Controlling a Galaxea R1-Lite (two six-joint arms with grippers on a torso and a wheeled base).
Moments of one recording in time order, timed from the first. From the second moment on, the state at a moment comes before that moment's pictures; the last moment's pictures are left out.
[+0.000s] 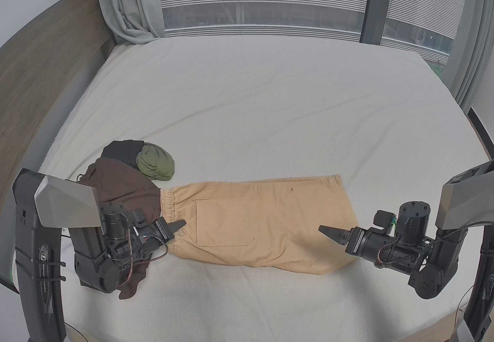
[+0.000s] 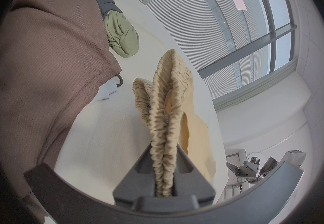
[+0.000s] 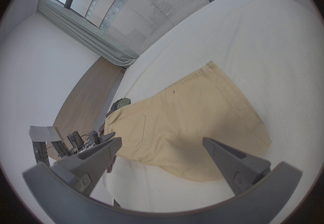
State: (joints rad) left arm -0.18 2.44 -0.52 -1.55 -0.41 -0.74; right arm 0.38 2.19 -0.27 -1.54 0.23 0.64
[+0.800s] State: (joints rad) left arm -0.07 2.33 -0.39 -1.55 -0.48 -0.71; right arm 0.39 2.20 -0.27 -1.54 0.23 0.64
